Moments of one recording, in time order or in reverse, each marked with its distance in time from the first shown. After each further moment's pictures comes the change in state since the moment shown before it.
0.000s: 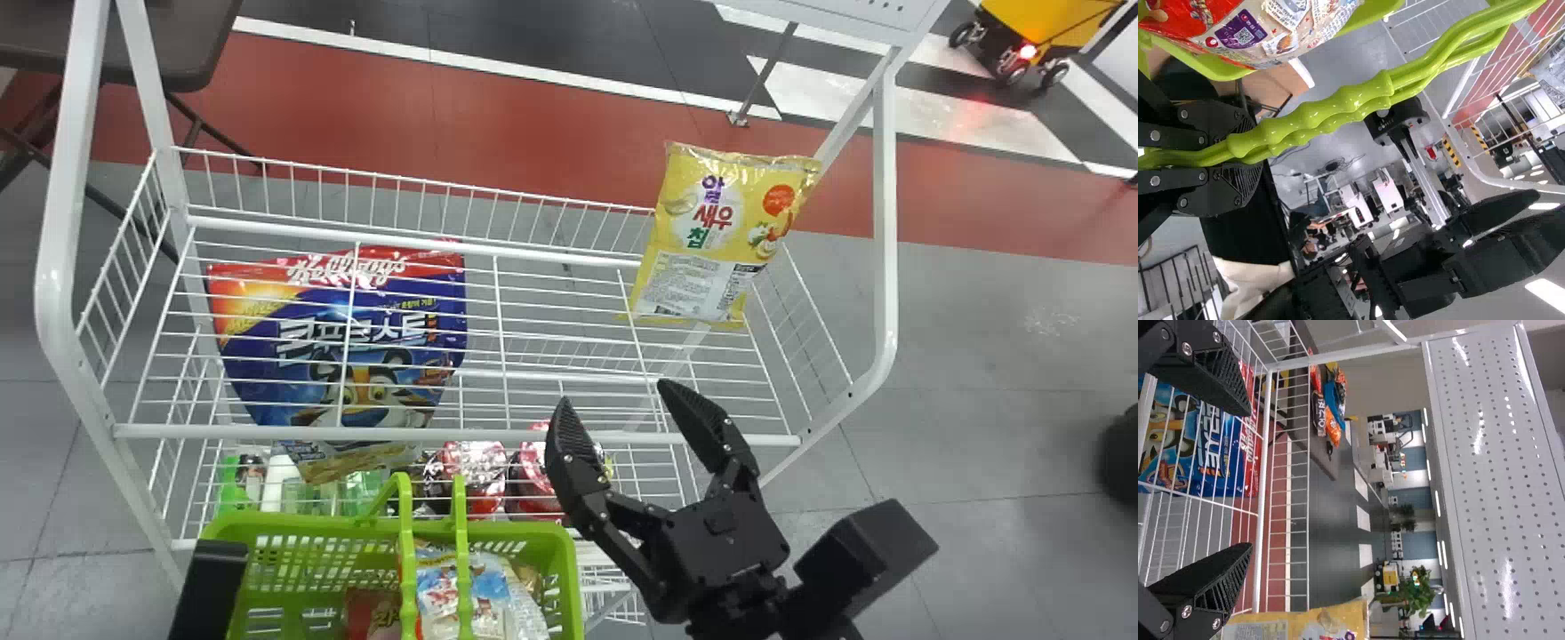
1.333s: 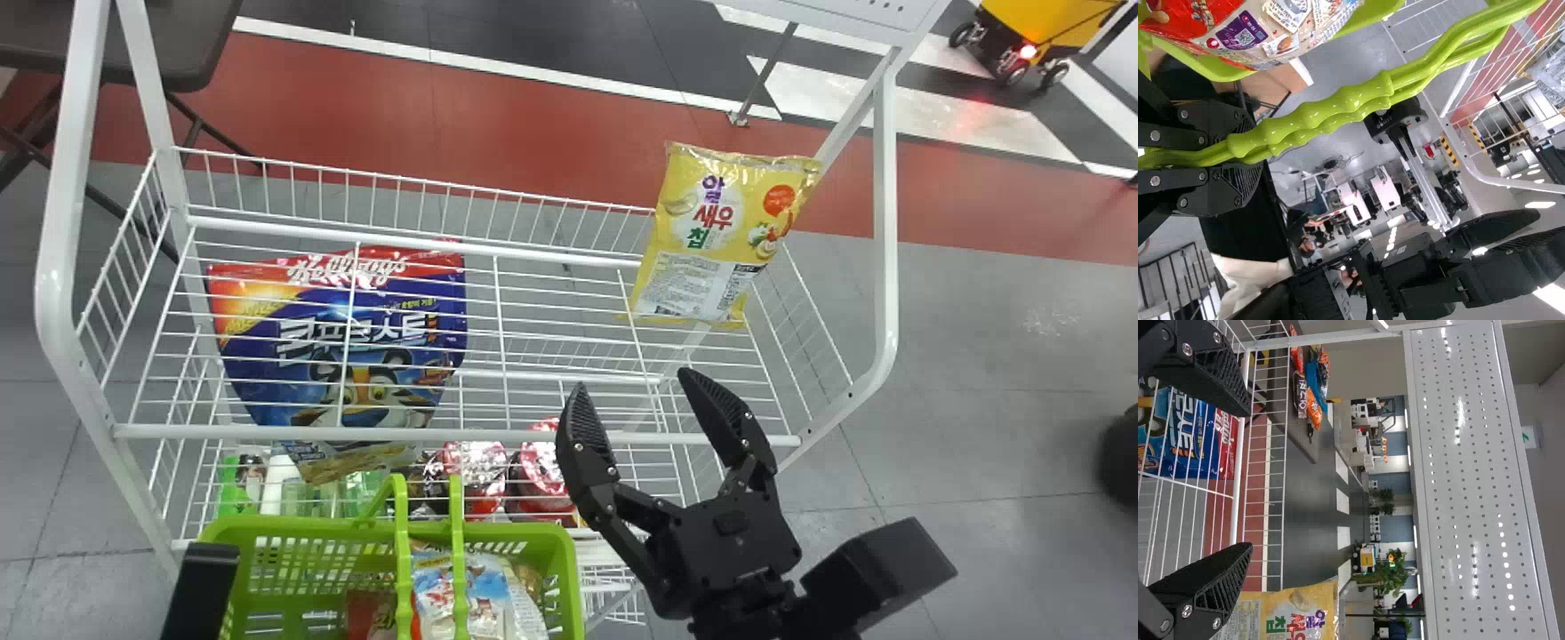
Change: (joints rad) left arm 0.006 -0.001 0.008 -0.002 0.005 0.000 -0.006; right arm 0.001 0.000 0.022 0.026 0.041 -0.100 -0.047
